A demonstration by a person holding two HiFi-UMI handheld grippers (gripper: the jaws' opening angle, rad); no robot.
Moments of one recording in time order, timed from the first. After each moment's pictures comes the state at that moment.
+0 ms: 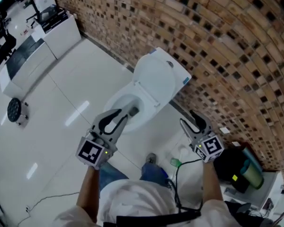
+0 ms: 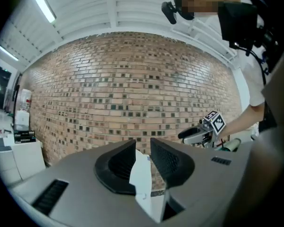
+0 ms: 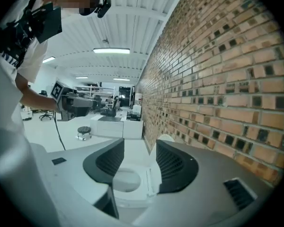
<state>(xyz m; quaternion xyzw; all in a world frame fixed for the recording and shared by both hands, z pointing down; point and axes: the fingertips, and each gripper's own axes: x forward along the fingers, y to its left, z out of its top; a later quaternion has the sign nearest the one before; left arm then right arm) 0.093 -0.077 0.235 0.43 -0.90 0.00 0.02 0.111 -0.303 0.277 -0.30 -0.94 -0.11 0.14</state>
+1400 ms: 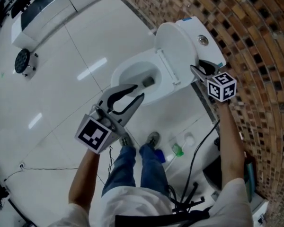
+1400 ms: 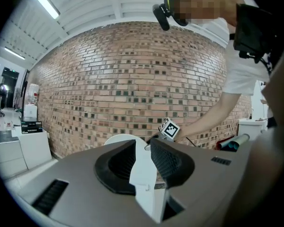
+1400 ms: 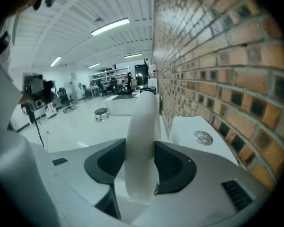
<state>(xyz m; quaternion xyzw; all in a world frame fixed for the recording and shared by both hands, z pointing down) 0.062 -0.118 0.316 0.38 -0.92 0.01 0.05 -0.111 -0.305 0.452 -0.41 -0.85 -0.12 0.29</state>
